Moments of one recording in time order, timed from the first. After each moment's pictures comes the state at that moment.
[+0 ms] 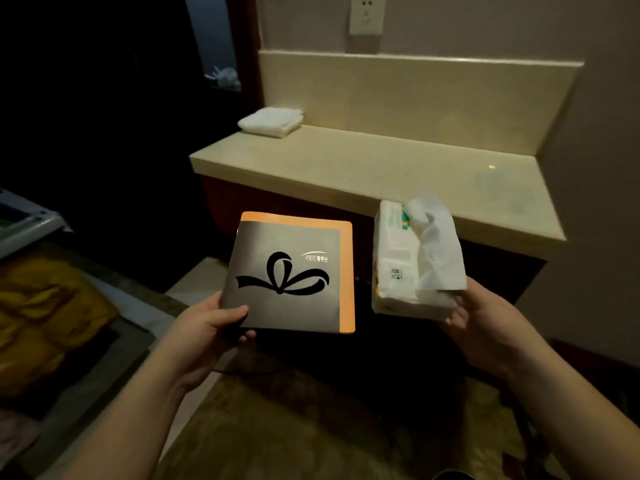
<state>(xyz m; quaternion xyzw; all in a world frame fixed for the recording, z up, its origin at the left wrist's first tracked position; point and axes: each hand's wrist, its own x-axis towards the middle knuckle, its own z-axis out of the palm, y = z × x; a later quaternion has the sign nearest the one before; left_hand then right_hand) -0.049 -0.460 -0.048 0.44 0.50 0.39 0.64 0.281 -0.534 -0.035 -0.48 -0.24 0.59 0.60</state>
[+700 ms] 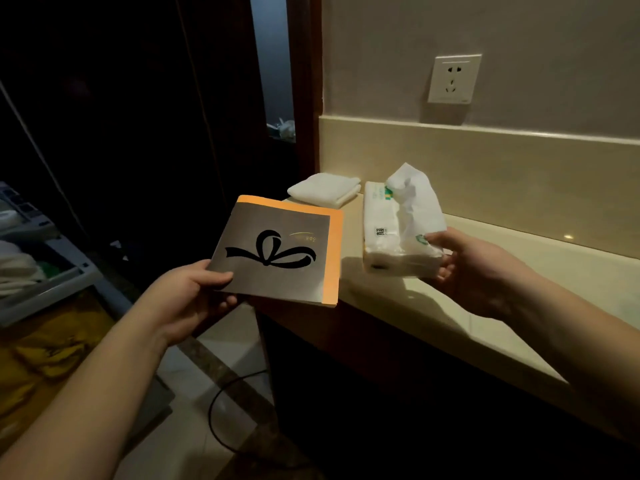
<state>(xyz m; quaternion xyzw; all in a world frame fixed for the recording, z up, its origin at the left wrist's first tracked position) -0.073 -0.220 0.031 0.44 0.52 0.48 0.56 0.271 -0.233 0.070 -0.46 -0.30 0.64 0.54</state>
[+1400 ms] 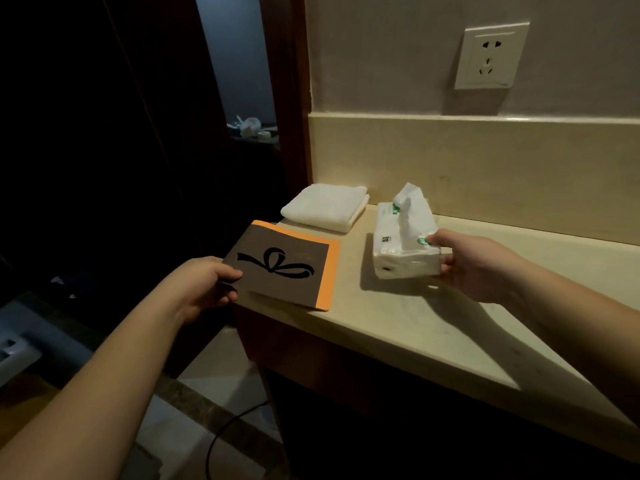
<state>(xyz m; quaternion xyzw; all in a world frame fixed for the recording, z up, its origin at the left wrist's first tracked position) -0.107 0.003 0.020 0.51 0.62 0.36 0.48 0.231 -0.075 0.044 -0.59 -0.27 0.55 0.52</state>
